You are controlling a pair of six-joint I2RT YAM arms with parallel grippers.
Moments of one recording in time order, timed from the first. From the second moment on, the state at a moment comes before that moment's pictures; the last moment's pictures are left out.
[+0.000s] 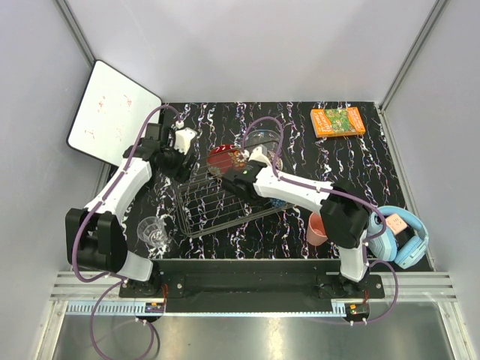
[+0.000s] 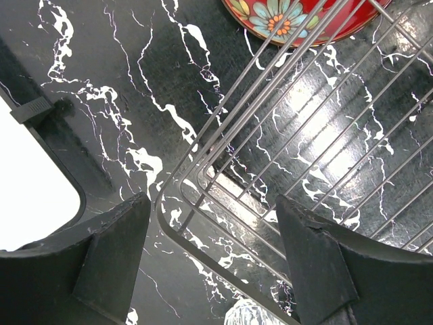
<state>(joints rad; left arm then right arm) -0.16 1.46 1.15 -0.66 0.17 0.36 0.98 1.94 1.58 -1.34 1.06 0.75</state>
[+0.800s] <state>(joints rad) -0.16 1.46 1.14 -0.66 0.16 0.36 1.01 1.72 1.65 -1.35 0.99 0.85</state>
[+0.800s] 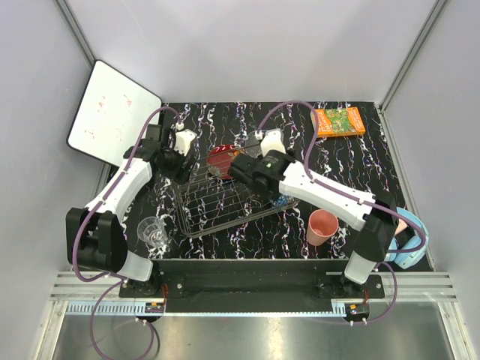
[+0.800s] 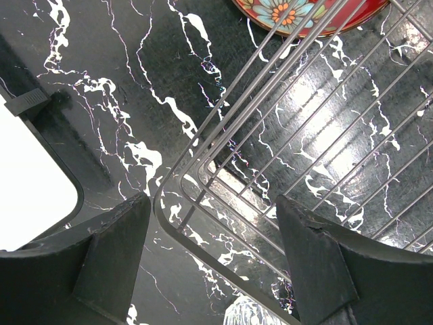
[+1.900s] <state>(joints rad) -0.16 1.46 1.14 -0.66 0.16 0.36 0.98 1.68 1.44 -1.22 0.88 0.81</state>
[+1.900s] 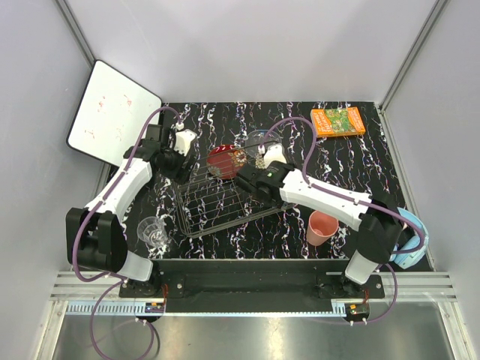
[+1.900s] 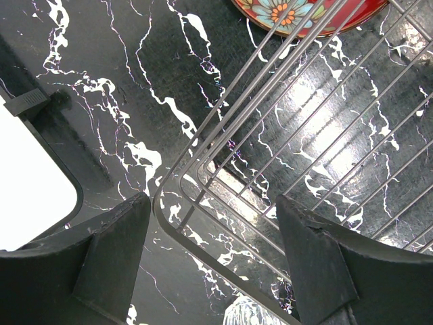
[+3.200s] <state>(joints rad) -0.16 1.46 1.12 -0.66 0.16 0.36 1.05 1.96 1.42 -1.28 1.23 1.04</state>
